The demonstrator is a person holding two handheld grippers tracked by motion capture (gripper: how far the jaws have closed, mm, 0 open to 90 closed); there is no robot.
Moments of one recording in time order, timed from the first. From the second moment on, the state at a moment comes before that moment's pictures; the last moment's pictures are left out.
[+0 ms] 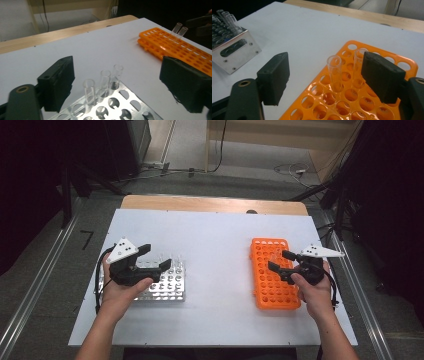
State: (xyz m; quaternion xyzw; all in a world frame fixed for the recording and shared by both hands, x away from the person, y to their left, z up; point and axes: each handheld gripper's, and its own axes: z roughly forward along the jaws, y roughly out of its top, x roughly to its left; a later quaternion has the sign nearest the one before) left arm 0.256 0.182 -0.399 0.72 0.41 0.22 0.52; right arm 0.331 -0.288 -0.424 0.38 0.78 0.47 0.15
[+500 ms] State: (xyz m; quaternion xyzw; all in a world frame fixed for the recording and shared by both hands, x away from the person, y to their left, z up) left arm 0.250 0.161 -0.397 0.73 0.38 0.19 0.53; right arm 0.347 -0.284 -0.453 0.39 0.80 0.42 0.15
